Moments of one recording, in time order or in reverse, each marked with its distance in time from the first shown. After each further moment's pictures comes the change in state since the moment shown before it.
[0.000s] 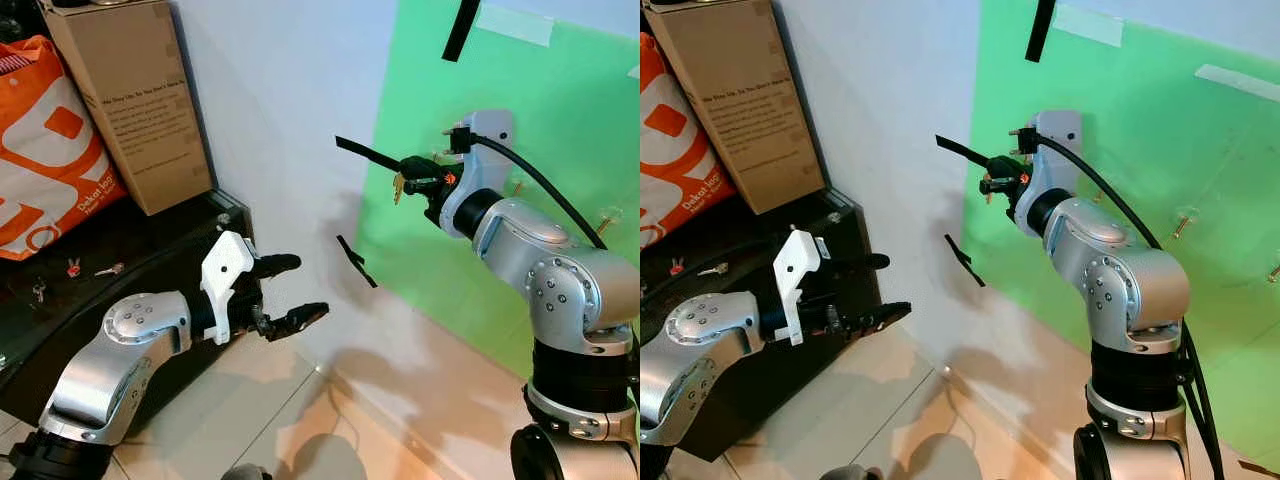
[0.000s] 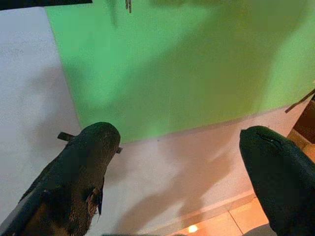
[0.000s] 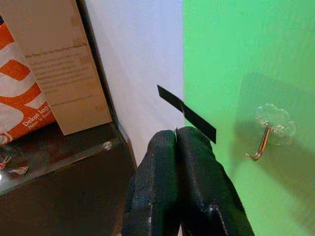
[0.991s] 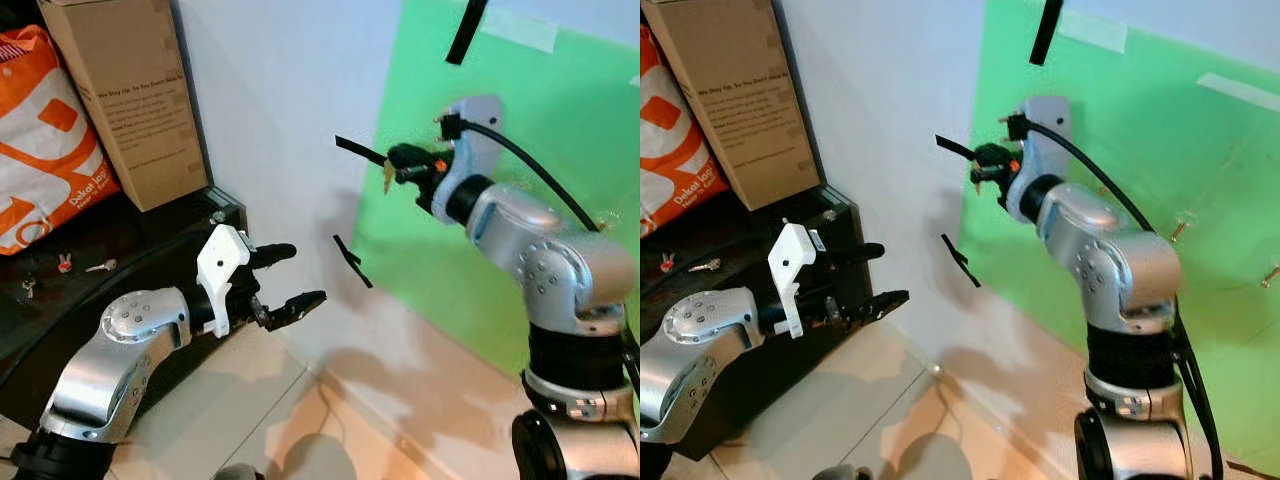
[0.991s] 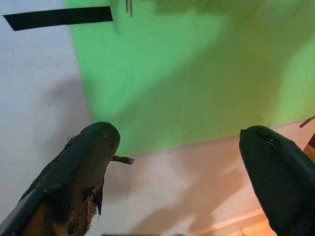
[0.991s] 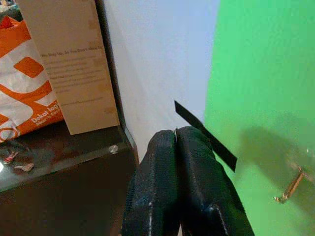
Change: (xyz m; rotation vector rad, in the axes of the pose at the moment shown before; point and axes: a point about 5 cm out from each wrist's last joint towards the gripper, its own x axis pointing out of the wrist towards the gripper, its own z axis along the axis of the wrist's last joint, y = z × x) left arm -0.001 0.004 0.004 0.024 -0.035 0.061; right arm 0.014 0.003 0.009 -0.038 -0.016 0.051
